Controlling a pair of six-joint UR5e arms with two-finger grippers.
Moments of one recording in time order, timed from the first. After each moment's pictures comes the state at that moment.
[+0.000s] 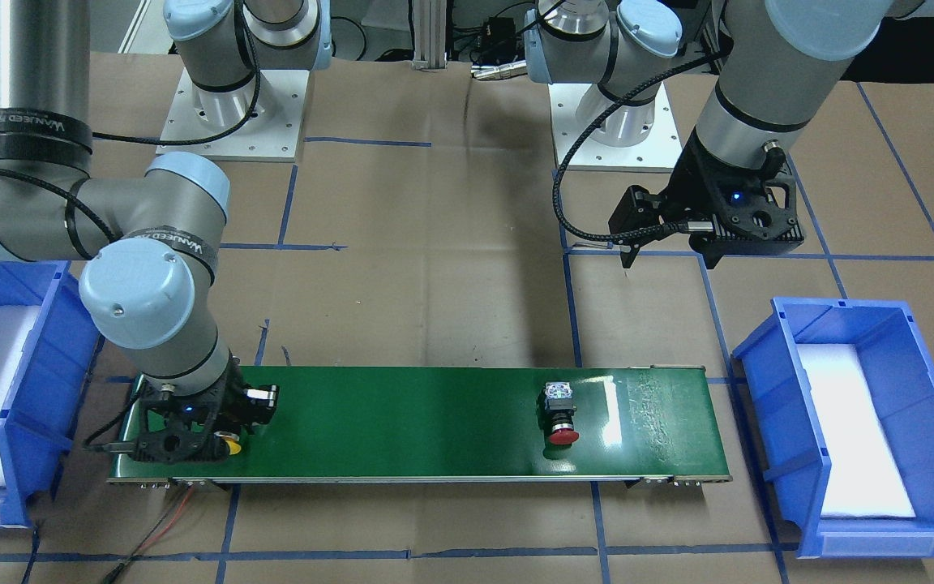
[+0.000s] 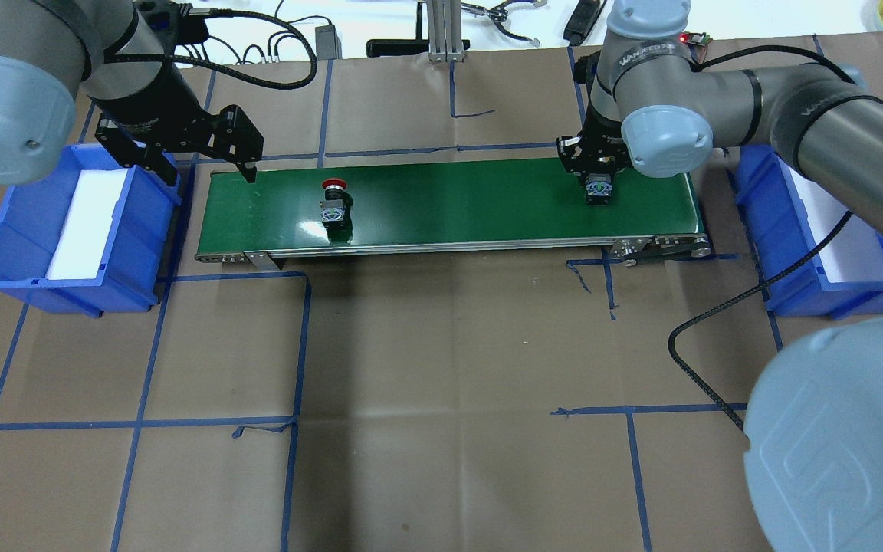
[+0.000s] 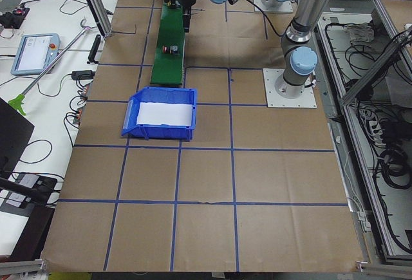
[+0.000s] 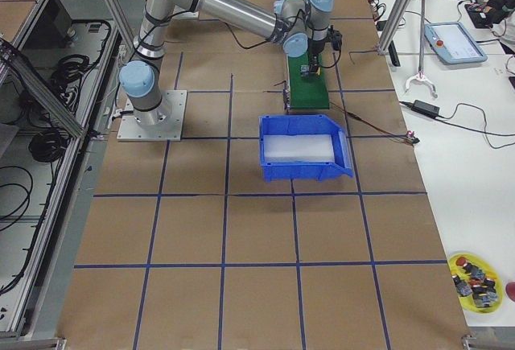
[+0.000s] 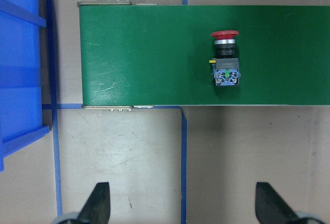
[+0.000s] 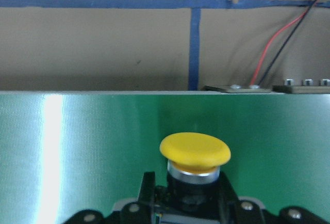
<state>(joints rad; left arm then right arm) -1.53 -1.63 -1.59 -1.44 1.57 0.04 1.59 -1.12 1.55 -2.08 -1.62 0.02</state>
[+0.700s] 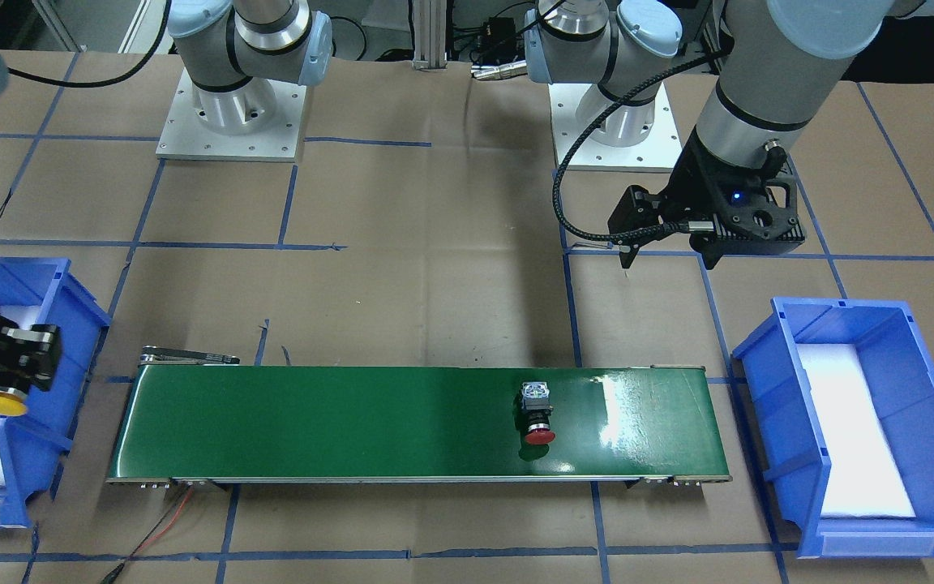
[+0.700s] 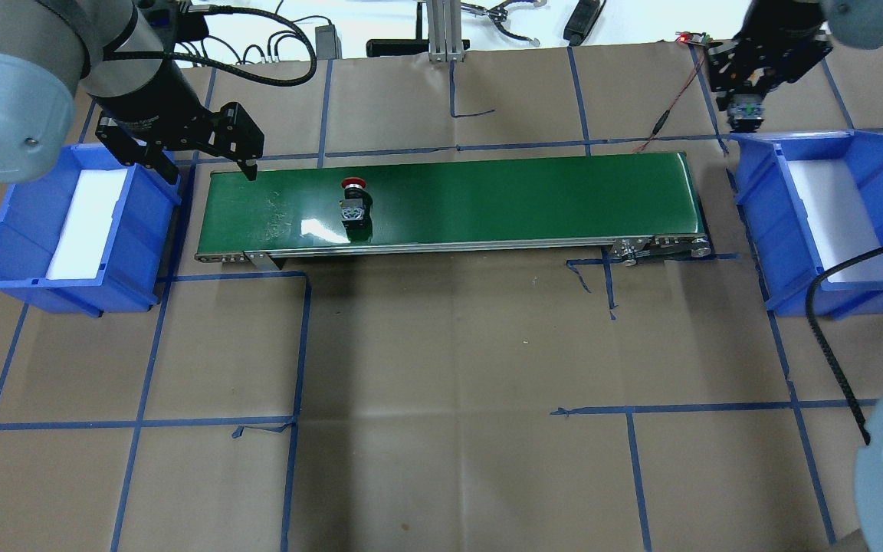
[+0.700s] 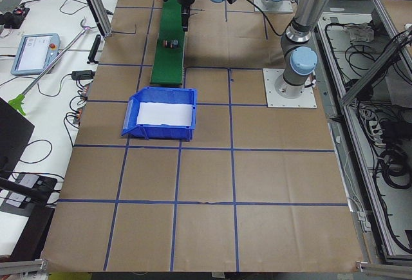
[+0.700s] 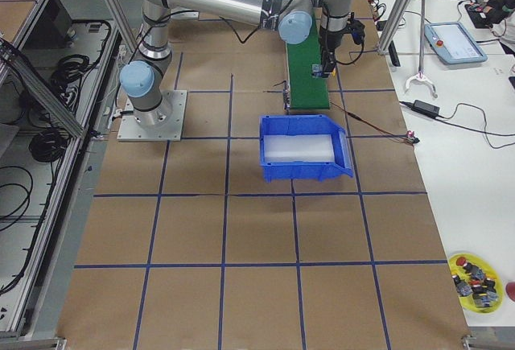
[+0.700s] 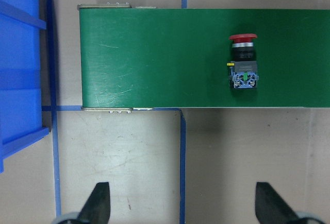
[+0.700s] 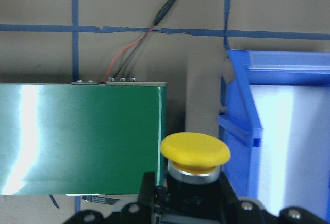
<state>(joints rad) -1.53 -1.63 -1.59 -1.44 1.57 0.03 1.32 -1.25 1.36 -1.75 -1.63 -0.29</state>
